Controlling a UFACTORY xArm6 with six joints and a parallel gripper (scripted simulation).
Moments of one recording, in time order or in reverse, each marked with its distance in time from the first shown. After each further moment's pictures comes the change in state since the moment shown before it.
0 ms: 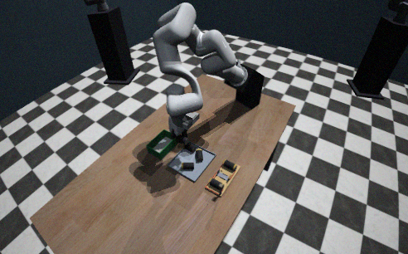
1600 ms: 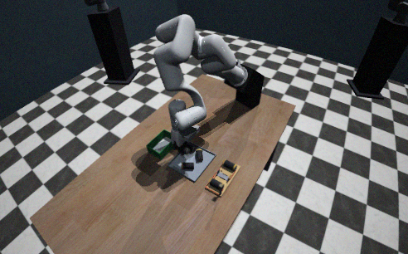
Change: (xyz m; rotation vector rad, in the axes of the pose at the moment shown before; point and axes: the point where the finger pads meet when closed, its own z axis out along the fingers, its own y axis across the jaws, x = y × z) arm 0.000 0.001 0.077 0.000 0.000 0.000
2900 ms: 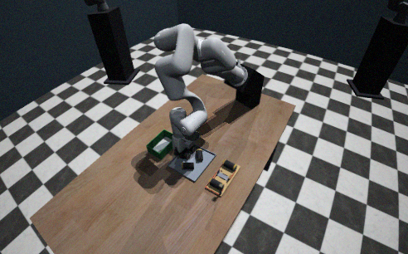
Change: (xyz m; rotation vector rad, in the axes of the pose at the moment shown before) arm 0.000 0.000 0.044 0.007 0.003 0.000
